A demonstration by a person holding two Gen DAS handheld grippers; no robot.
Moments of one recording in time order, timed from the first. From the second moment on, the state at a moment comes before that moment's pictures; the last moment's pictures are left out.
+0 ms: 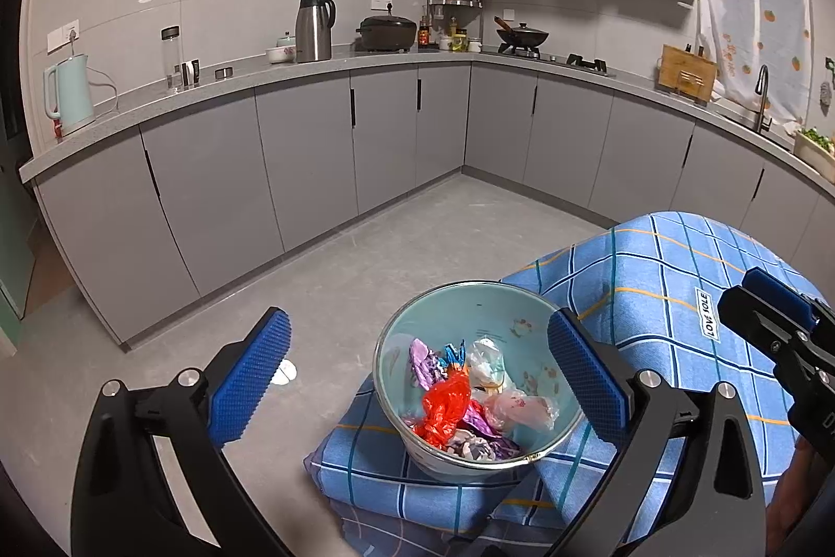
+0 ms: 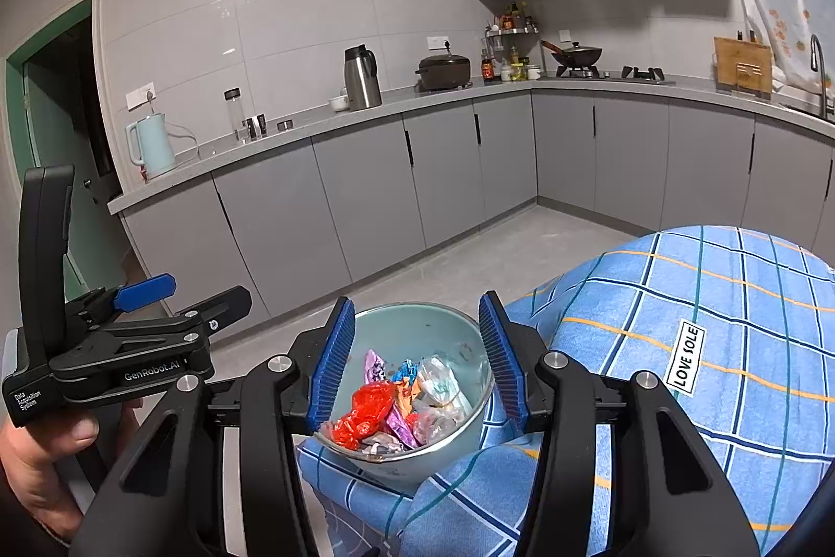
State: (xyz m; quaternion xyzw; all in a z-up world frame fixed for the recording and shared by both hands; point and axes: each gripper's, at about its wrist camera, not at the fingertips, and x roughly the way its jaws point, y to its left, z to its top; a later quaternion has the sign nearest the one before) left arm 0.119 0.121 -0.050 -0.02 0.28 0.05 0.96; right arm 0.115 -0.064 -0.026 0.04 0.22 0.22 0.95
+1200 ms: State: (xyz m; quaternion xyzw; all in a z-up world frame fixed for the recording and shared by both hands) left arm 0.117 0.116 -0.051 0.01 0.27 0.09 0.96; right arm 0.114 -0.063 -0.027 0.04 0.22 0.22 0.95
